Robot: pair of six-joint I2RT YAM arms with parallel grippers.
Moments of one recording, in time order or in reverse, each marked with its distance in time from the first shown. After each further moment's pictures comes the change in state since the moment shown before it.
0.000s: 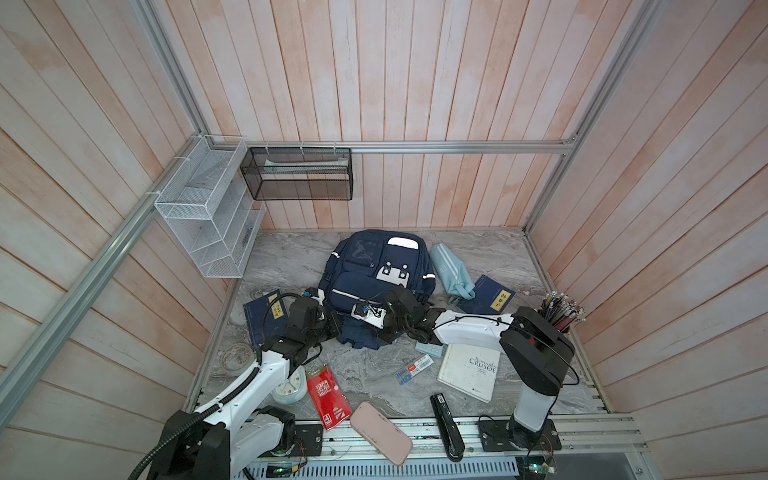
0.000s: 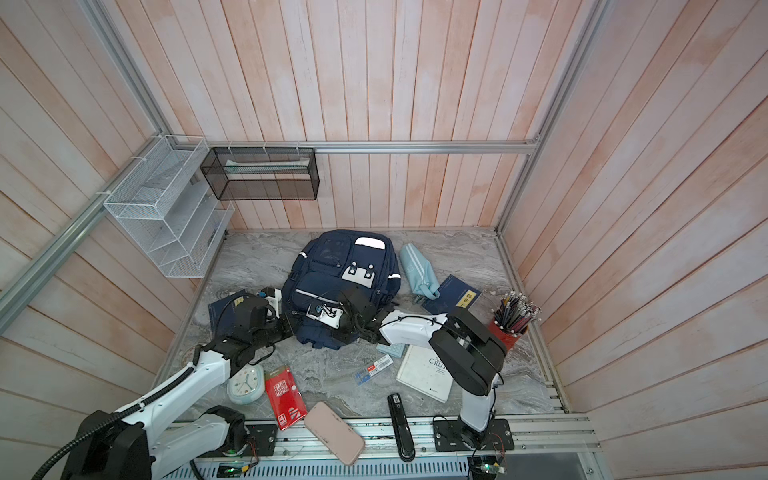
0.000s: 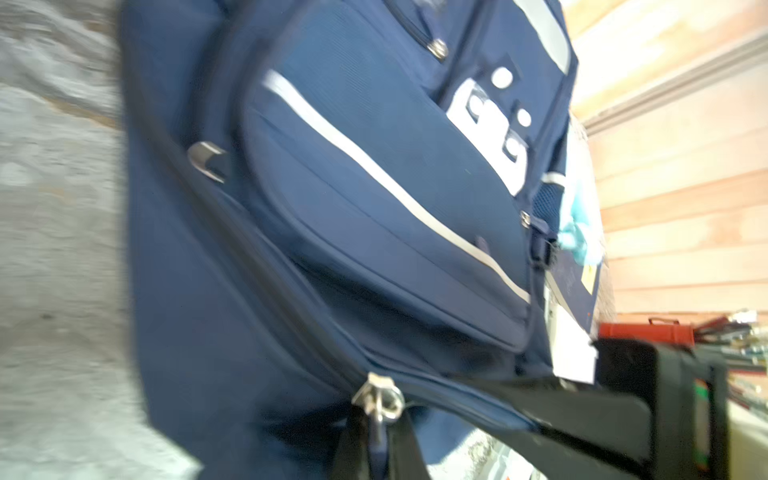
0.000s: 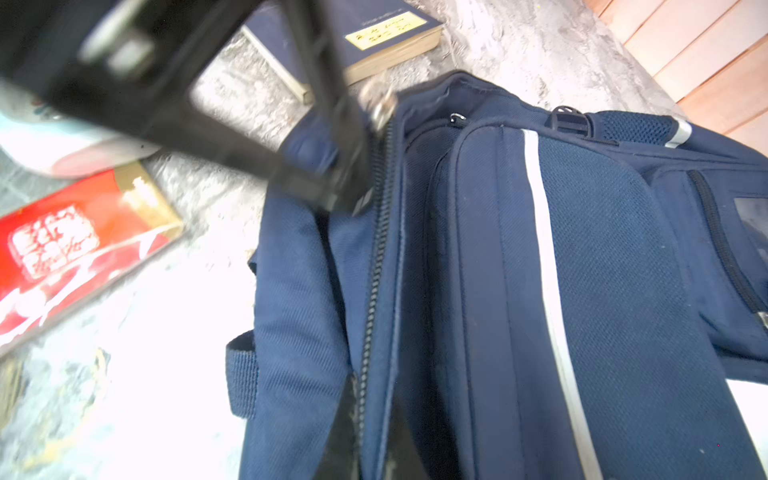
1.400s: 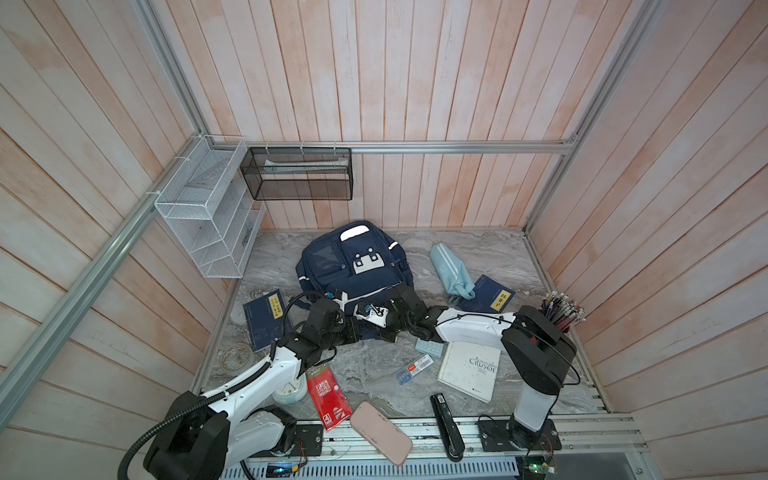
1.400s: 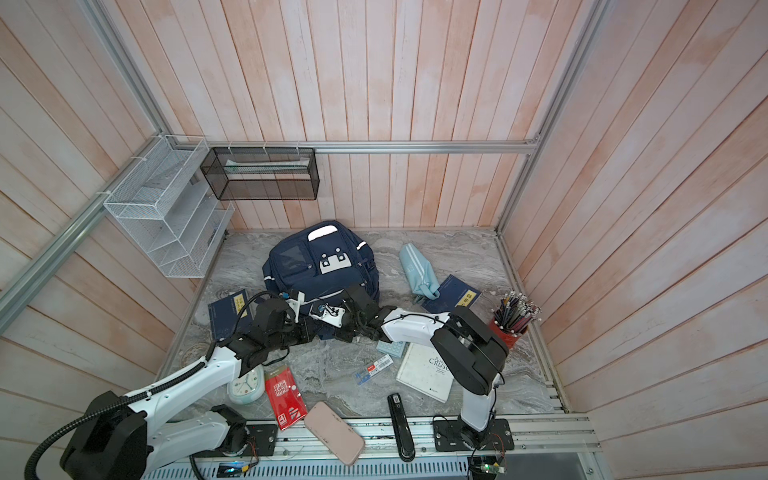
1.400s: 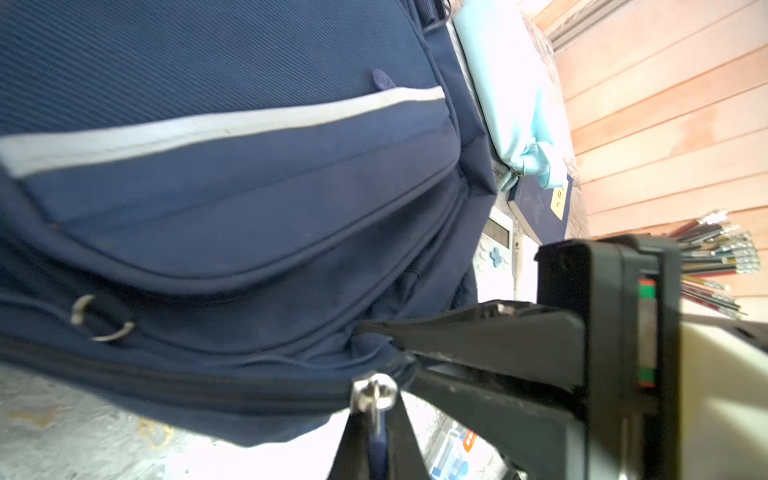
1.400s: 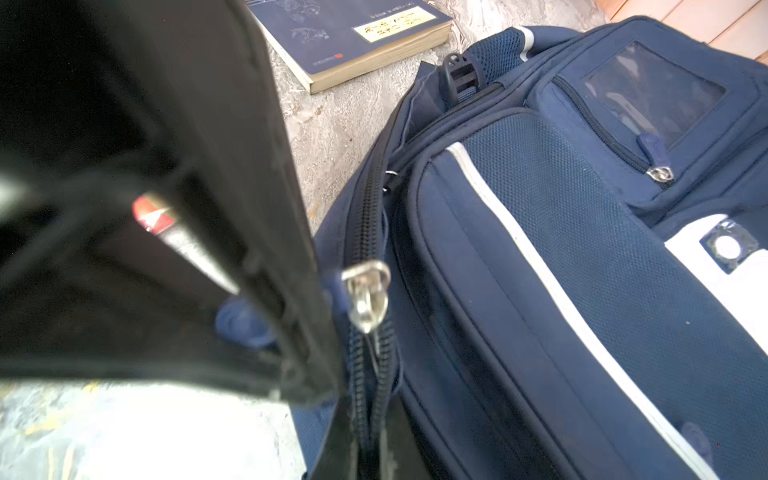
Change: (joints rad) left arm -0.229 0.064 0.040 0.015 -0.033 -0.004; right arm -0.034 0.003 0.021 -0.034 -0.043 -0.031
